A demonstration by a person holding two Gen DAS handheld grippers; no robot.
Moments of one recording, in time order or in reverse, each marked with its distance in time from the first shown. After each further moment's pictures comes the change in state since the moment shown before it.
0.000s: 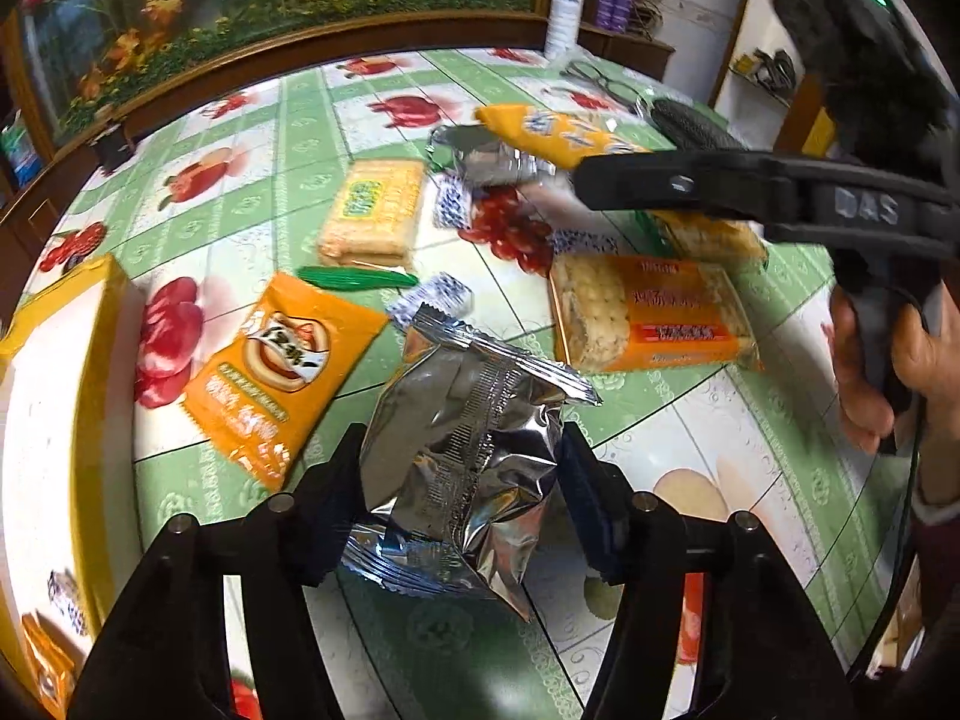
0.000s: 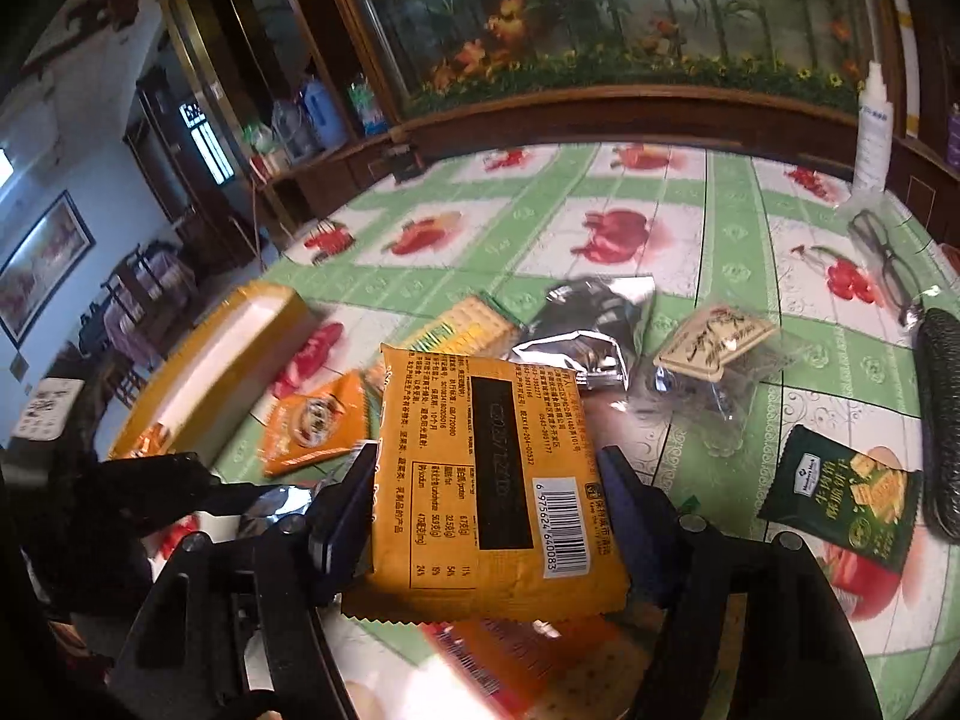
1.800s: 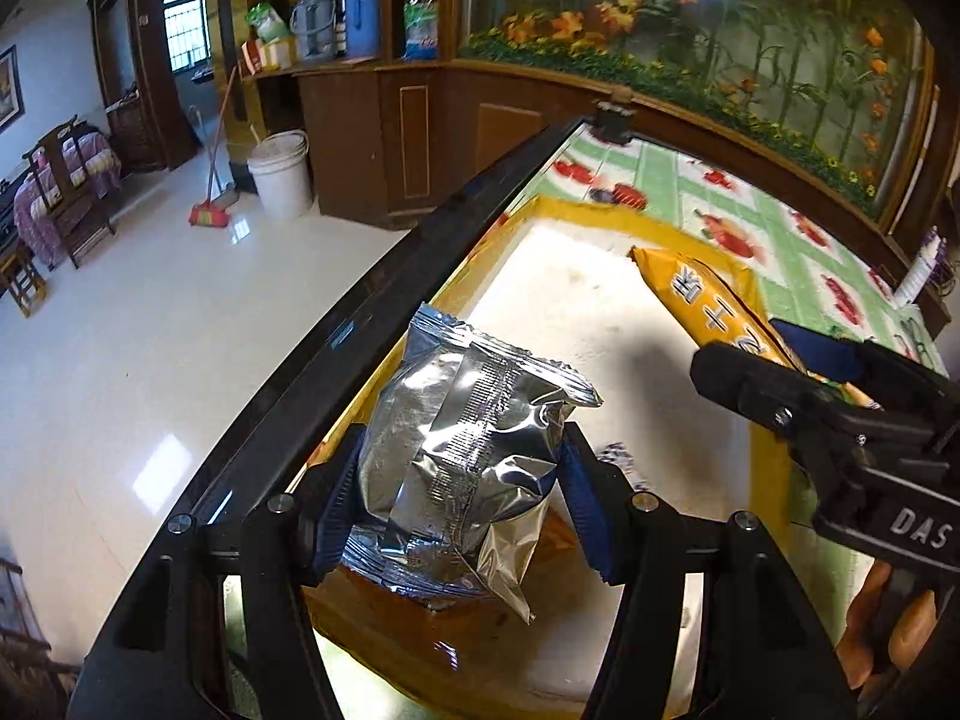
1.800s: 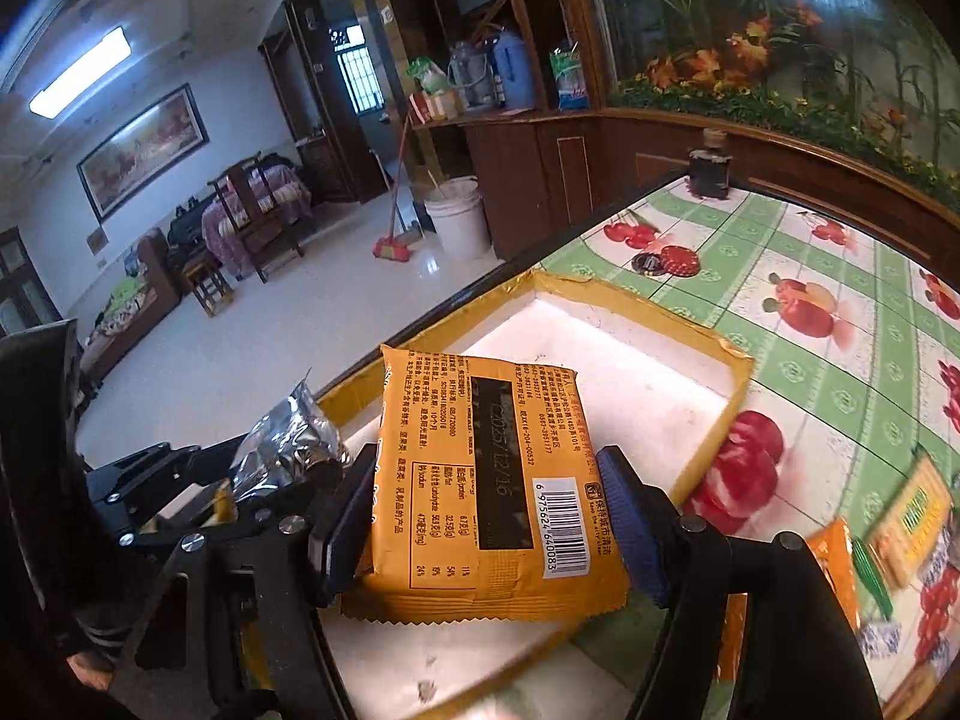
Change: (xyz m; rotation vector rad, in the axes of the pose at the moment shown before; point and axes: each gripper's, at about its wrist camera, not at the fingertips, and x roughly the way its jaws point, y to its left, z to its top) left arm -0.098 0.200 -0.113 -0.668 -0.138 0.516; right arm 0.126 0.274 0.028 -0.304 0.072 0.193
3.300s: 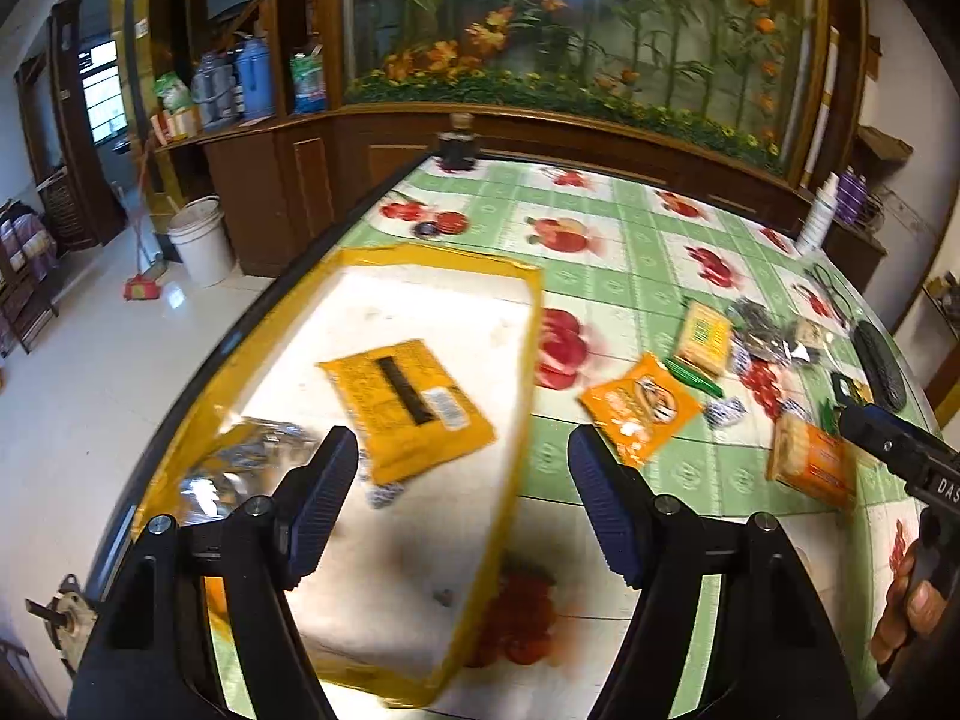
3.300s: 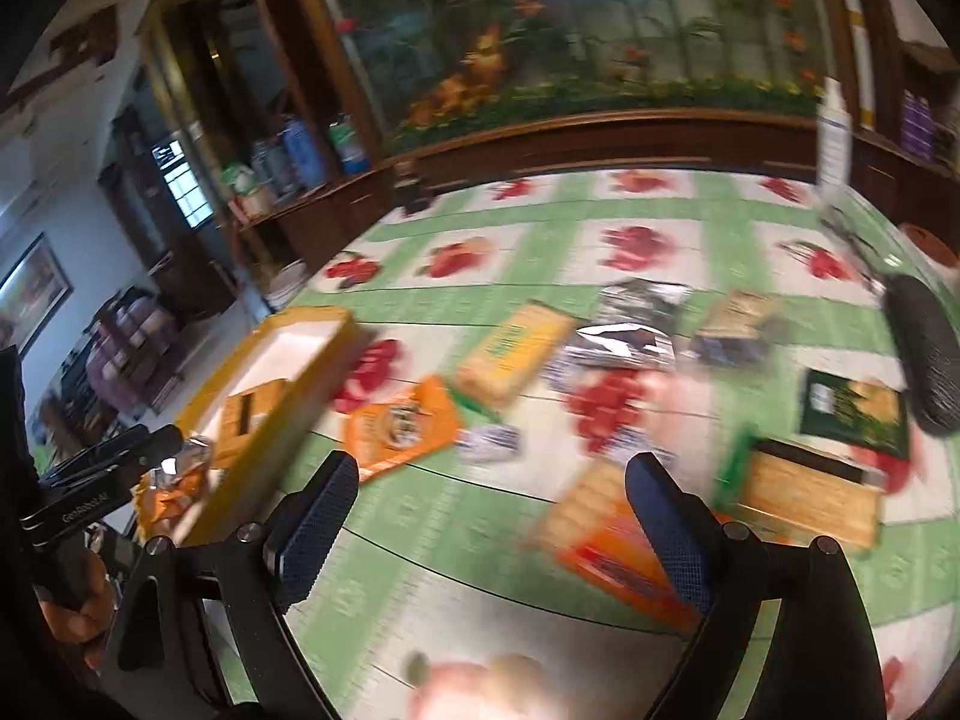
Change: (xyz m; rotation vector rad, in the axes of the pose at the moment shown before) left arm -0.060 -0.110 -0.009 0.192 -0.074 -0.153; right arm -0.181 -0.164 -0.124 0.398 -0.132 -0.283
